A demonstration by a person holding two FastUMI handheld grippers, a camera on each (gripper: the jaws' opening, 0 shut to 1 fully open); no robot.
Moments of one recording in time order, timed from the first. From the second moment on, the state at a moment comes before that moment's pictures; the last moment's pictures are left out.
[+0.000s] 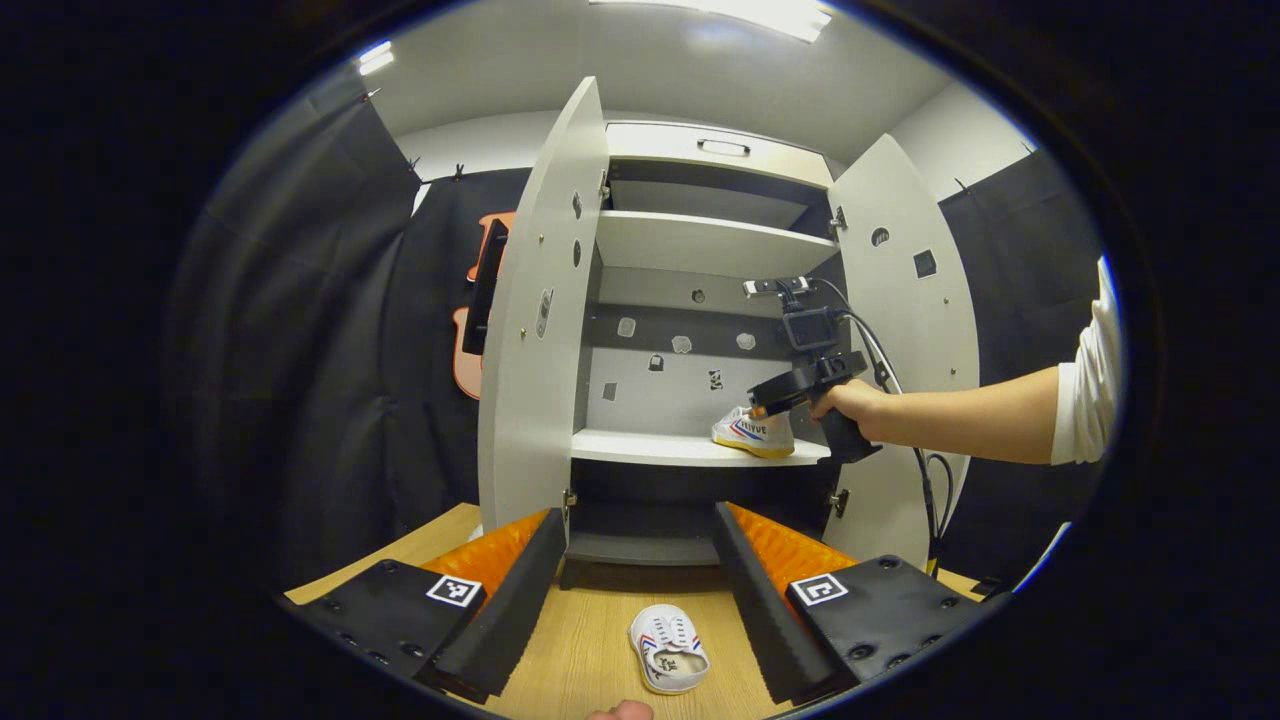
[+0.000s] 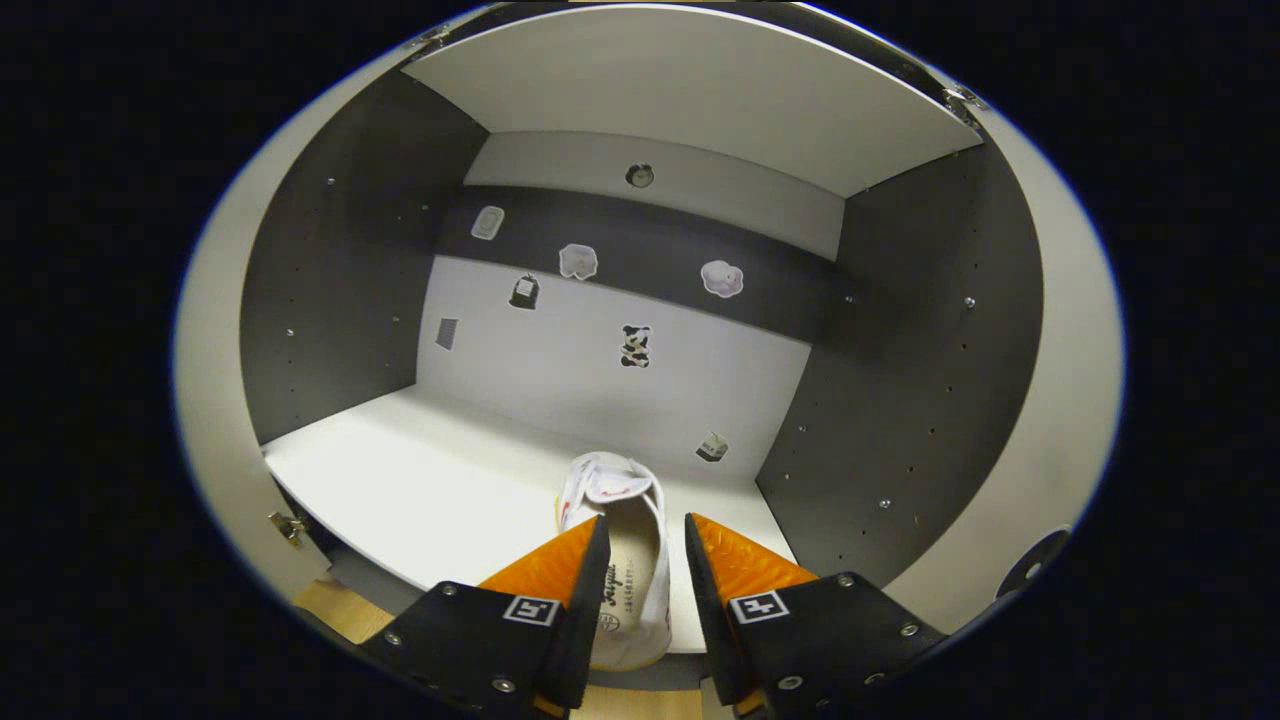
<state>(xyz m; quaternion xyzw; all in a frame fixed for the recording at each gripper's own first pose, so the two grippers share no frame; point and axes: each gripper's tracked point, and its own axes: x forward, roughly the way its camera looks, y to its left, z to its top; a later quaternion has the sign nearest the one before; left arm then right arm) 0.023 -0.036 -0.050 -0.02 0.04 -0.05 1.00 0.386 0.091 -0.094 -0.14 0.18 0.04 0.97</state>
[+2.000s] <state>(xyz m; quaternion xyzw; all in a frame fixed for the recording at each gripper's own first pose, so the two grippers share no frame) 0.049 -0.042 -0.395 0.09 0.50 -0.13 0.85 -0.009 -0.029 -0.034 -0.04 0.02 -0.03 1.00</state>
